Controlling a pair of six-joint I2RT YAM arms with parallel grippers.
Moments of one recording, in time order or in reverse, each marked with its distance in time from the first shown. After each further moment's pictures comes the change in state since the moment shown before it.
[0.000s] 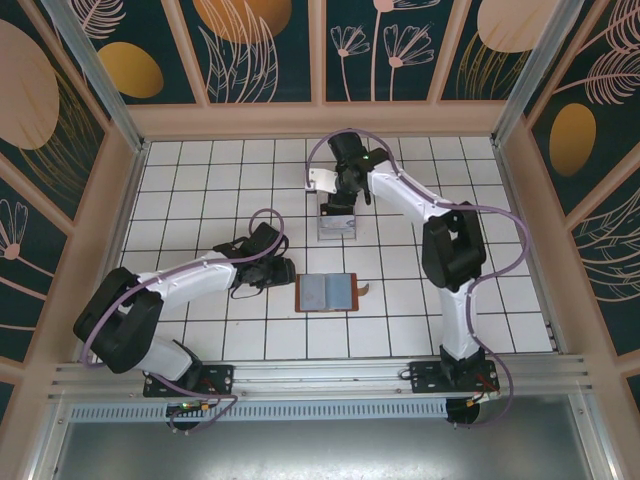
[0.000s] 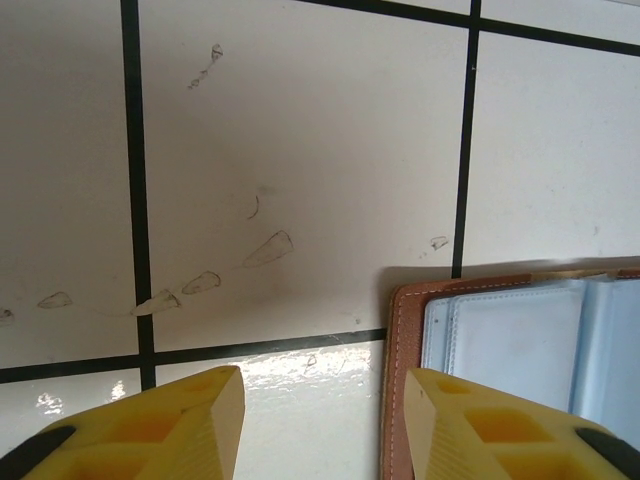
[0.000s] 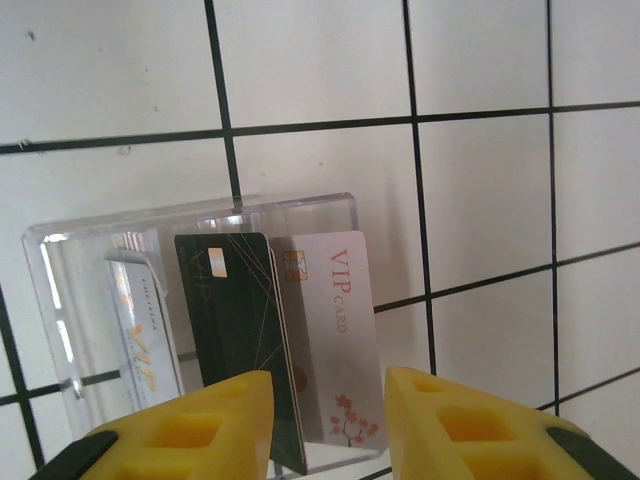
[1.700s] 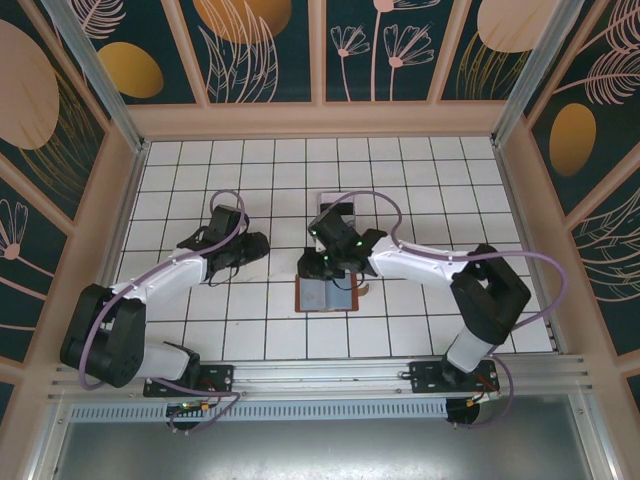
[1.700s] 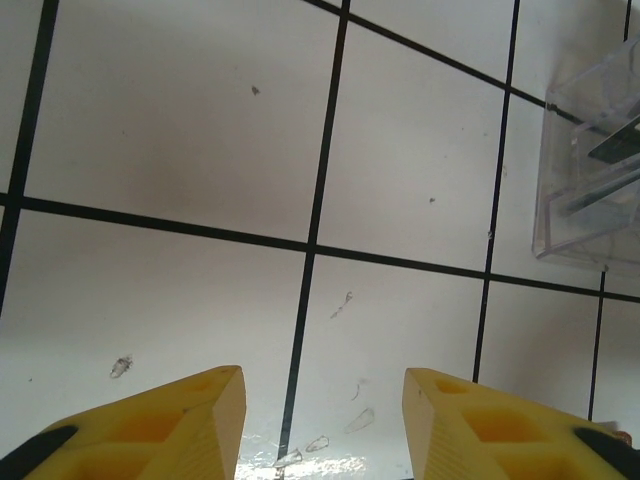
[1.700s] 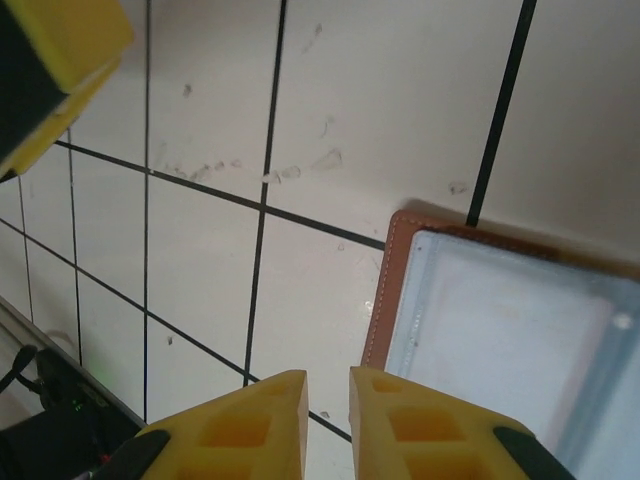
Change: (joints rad) left arm 0.284 -0.106 -0.055 0.137 0.055 0.076; right arm 0.356 -0.383 -0.726 0.414 -0.201 1.825
